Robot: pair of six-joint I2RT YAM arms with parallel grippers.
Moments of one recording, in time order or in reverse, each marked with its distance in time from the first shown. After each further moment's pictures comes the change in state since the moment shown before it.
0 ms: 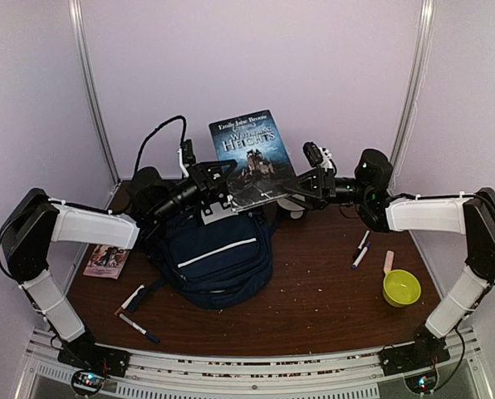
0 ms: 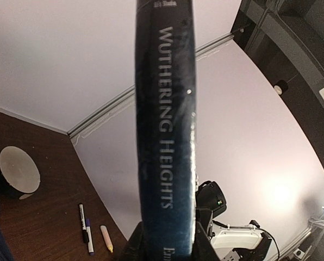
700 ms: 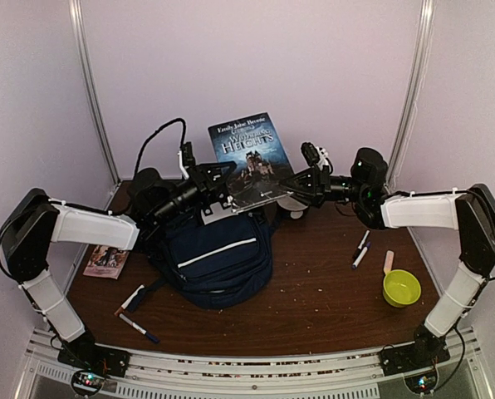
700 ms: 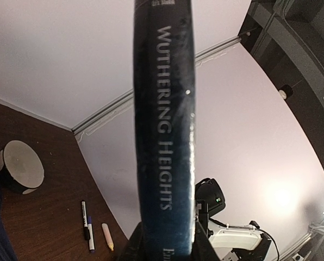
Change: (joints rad) left arm 0.000 0.000 -0.009 -0.012 -0.014 -0.022; right arm -0.011 0.054 0.043 -0.005 0.048 0.057
